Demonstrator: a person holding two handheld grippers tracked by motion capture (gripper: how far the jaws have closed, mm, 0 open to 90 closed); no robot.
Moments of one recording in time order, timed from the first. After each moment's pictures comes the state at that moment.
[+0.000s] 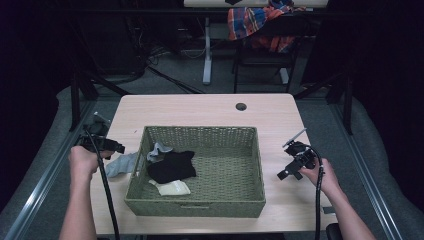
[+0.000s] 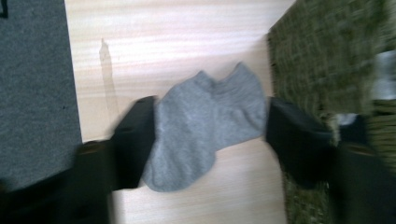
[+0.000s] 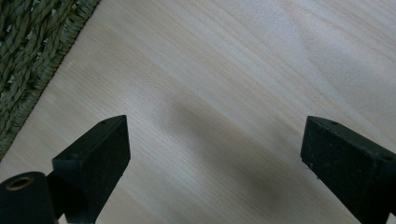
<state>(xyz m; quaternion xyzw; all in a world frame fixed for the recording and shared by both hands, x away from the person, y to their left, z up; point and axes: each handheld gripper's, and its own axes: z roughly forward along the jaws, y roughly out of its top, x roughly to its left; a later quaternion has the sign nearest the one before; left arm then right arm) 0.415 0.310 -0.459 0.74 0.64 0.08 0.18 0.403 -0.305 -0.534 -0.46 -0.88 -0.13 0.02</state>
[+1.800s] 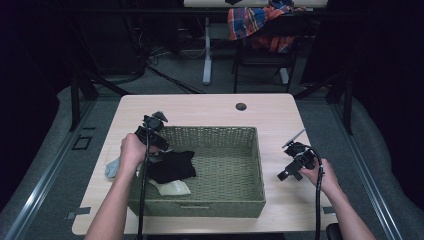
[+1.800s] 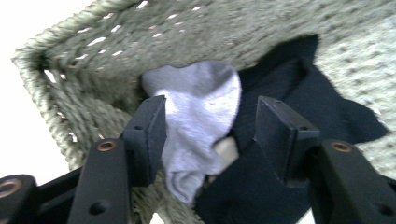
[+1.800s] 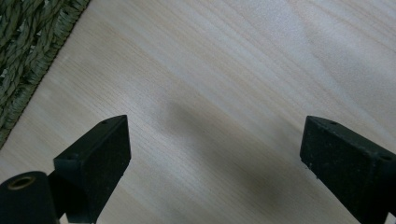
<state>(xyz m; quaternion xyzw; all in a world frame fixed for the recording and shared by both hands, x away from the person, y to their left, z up) 0.446 0.169 -0.471 0.85 0.50 0.10 0.12 0.404 -0.305 -0.536 -0.46 -0.88 -0.11 0.03</state>
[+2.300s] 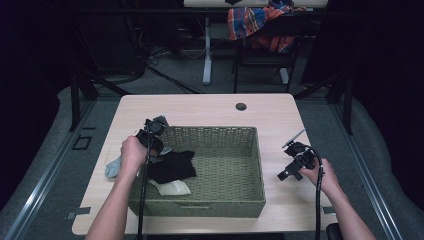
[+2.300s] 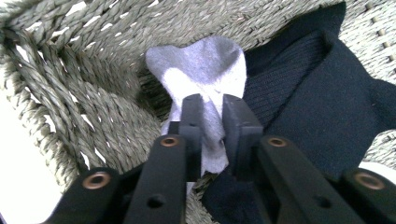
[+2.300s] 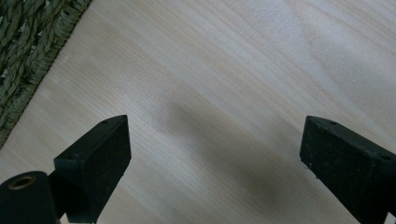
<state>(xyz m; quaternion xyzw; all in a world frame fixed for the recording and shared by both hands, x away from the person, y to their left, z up) 0.443 0.168 -0.482 0.86 0.49 0.10 0.08 0.404 -0.305 -0.535 -0.46 -0.88 -0.11 0.02</state>
